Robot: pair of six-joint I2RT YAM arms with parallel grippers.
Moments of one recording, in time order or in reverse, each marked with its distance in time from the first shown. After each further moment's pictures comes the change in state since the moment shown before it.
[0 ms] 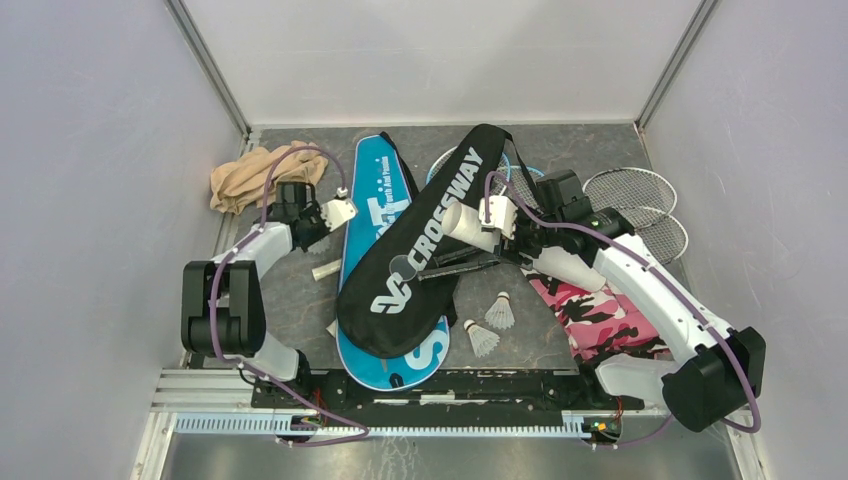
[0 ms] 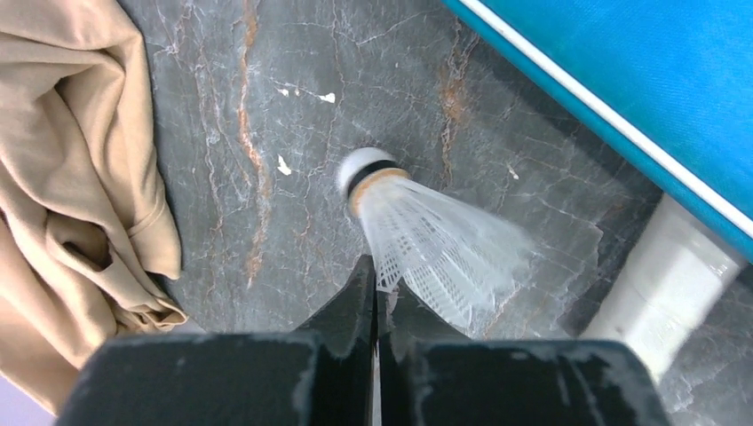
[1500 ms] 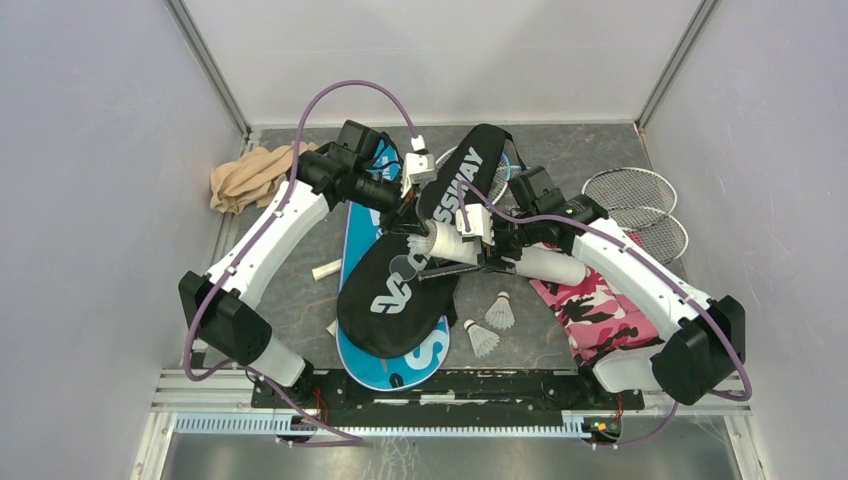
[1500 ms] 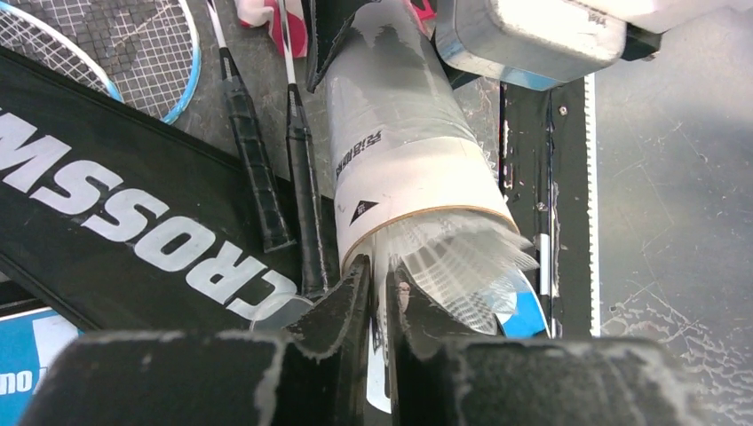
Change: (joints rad) left arm -0.484 -0.006 0.731 -0.741 0.808 -0.436; right arm 0.109 0.134 0.106 -0.085 -0.098 -0.084
